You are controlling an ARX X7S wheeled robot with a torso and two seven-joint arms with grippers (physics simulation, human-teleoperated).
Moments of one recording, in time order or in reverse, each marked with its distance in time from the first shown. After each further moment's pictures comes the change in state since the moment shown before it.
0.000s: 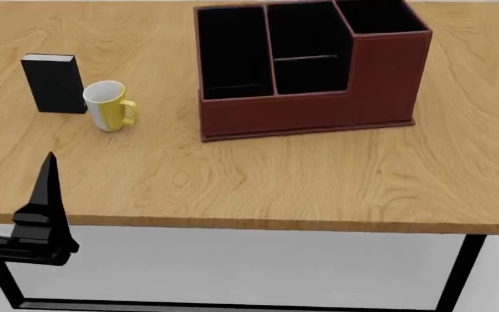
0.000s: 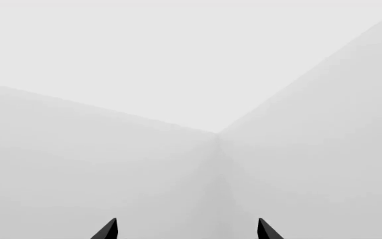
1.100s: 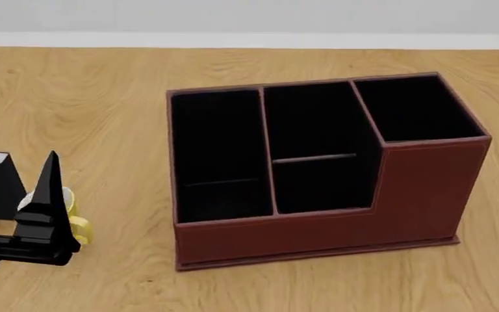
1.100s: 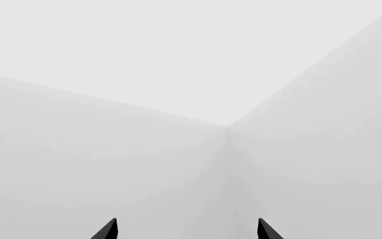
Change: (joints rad) left arm -0.011 -0.024 0.022 0.006 -0.011 -0.005 -0.020; right arm -0.091 0.011 0.048 0.002 0.004 -0.072 0.017
